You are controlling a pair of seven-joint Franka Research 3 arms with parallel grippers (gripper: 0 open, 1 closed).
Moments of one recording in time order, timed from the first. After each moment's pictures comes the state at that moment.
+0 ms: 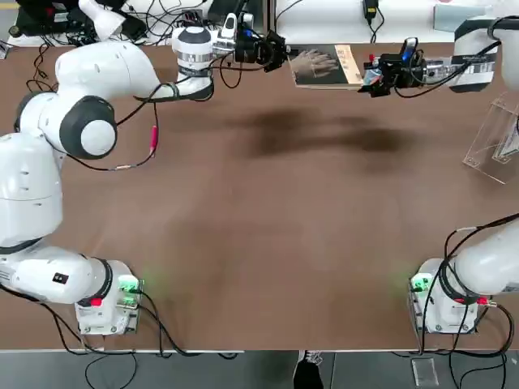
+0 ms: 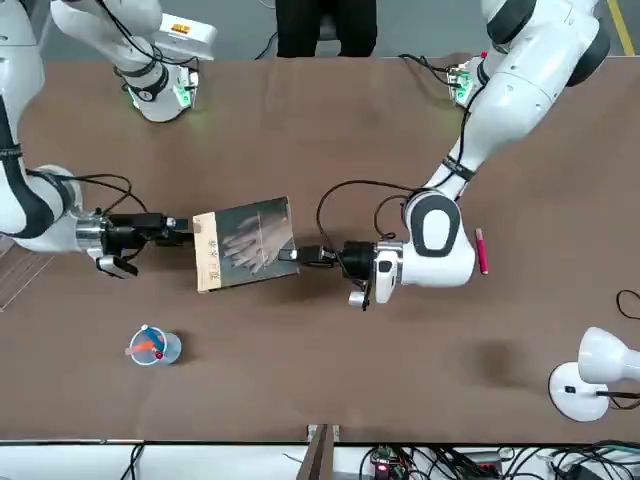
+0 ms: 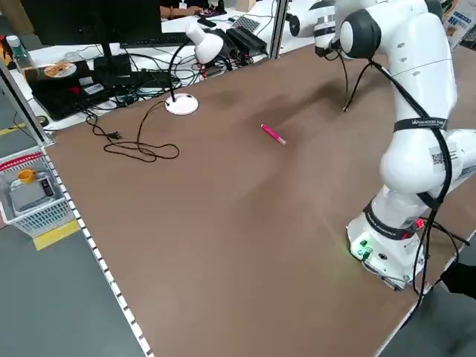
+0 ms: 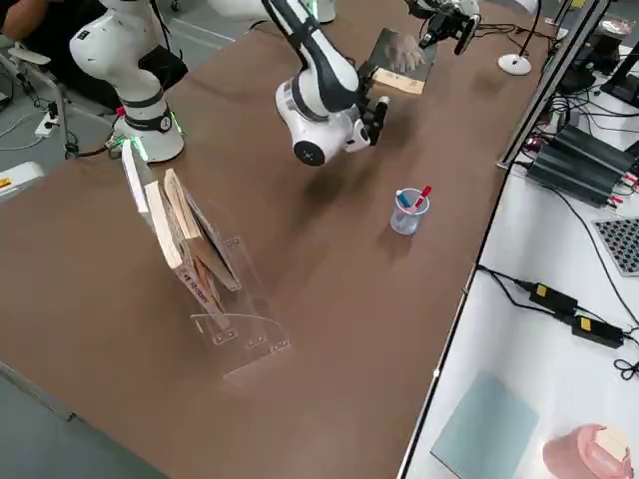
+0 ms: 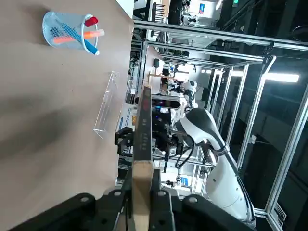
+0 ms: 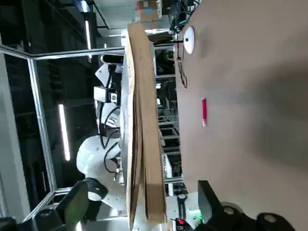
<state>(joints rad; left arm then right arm) -0.30 0.82 -0.32 -1.30 -1.53 2.10 0.40 0.09 0.38 -0.11 -2.04 1.54 1.55 -0.80</state>
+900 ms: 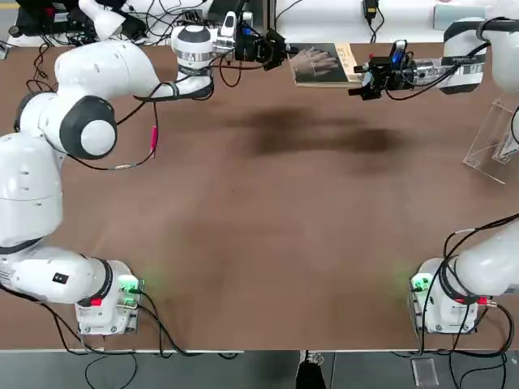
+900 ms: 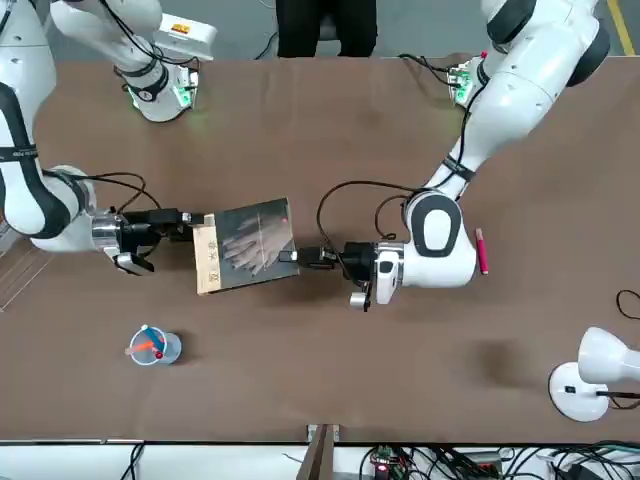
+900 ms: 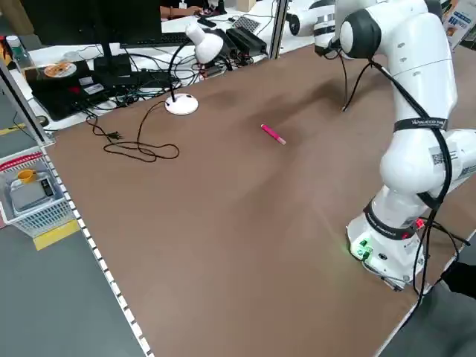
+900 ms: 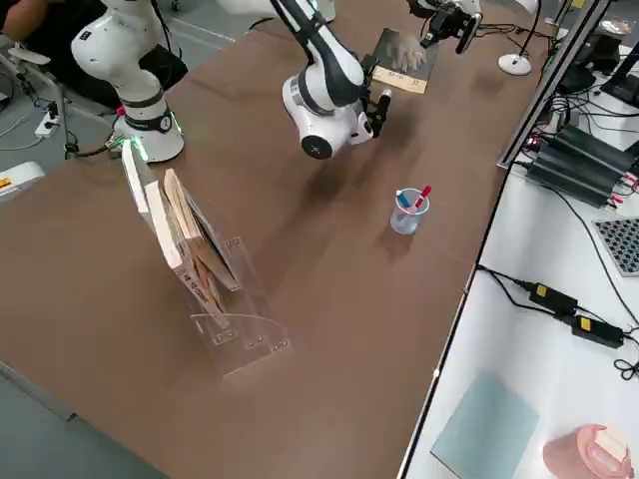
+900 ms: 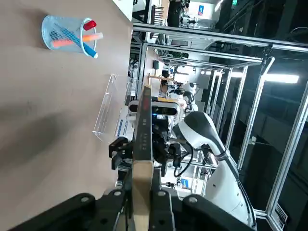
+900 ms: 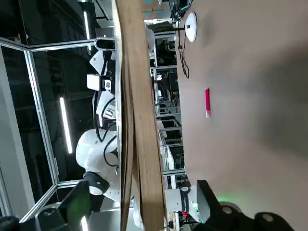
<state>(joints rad) -0.30 0.82 -0.32 -1.30 -1.53 2.11 0.40 0.13 0.38 -0.11 -2.04 1.55 1.55 -0.77</state>
